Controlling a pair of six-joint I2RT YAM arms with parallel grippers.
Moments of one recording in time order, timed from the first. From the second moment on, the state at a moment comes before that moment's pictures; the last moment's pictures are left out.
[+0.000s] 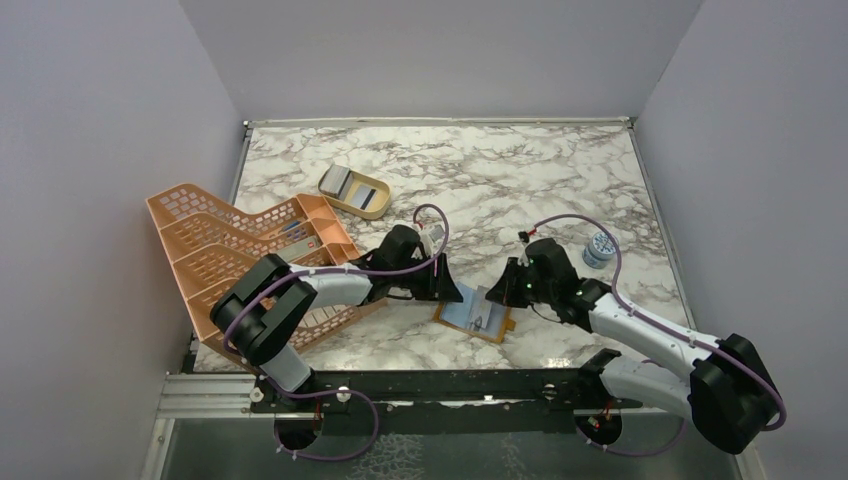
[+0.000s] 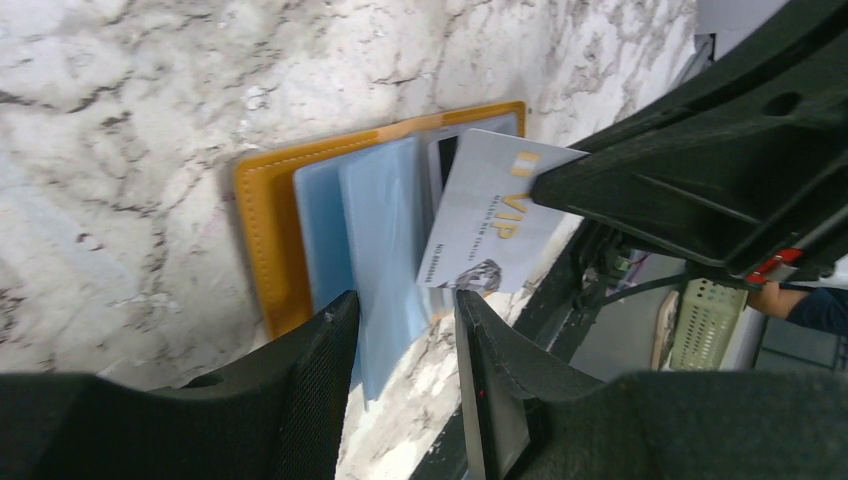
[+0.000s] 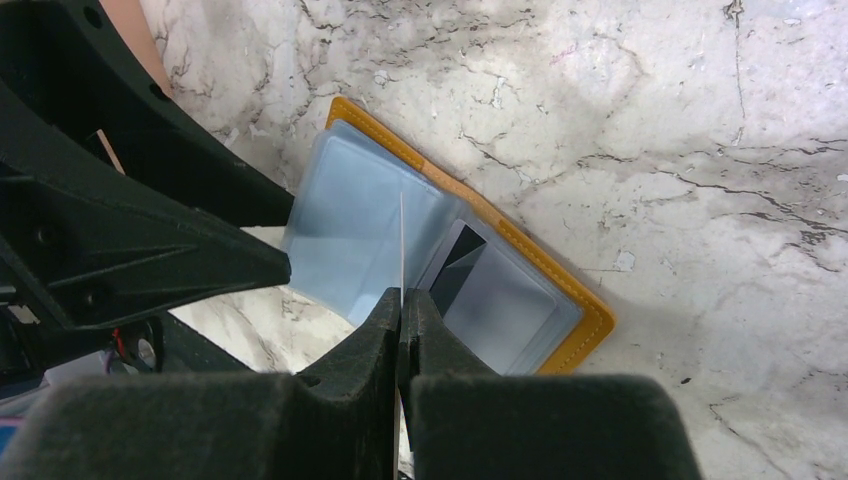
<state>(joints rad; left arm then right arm) -0.74 1.60 0.66 0.26 0.52 -0.76 0.61 1.05 0.46 -0.15 -0.16 0.69</state>
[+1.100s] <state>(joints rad) -0.80 1.45 0.80 -0.10 0.29 -0.66 0.61 0.83 0.60 -0.42 -0.14 0.68</state>
